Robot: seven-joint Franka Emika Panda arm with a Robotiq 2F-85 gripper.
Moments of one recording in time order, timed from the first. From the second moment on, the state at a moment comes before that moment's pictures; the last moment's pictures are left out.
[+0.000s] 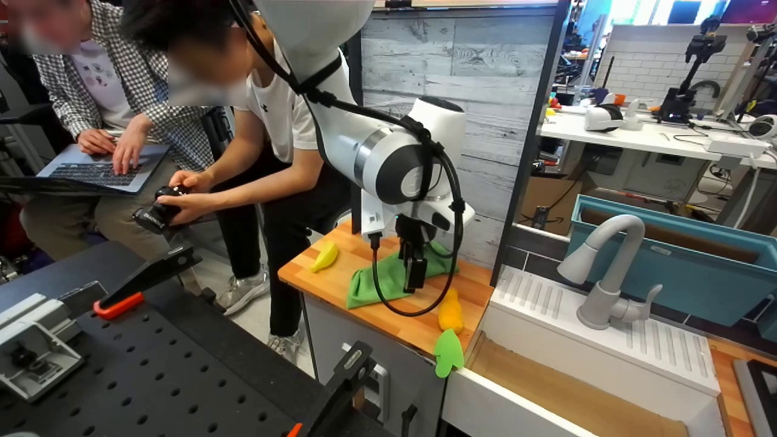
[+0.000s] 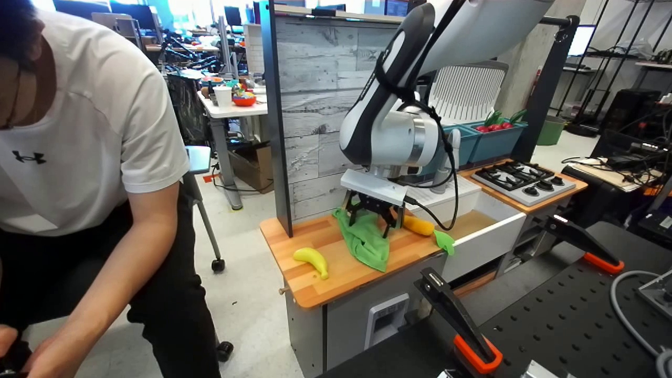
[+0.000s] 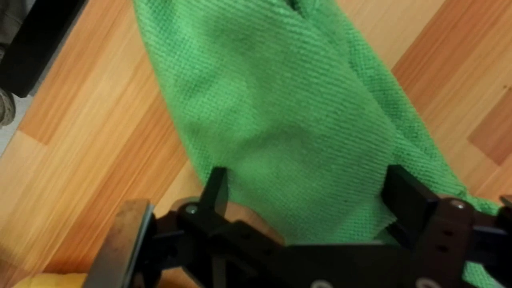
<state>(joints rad) 0.04 1.25 -0.04 -1.39 0.31 2.63 0.63</state>
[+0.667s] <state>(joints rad) -0.07 1.25 0.01 -1.39 0.38 2.63 0.60</state>
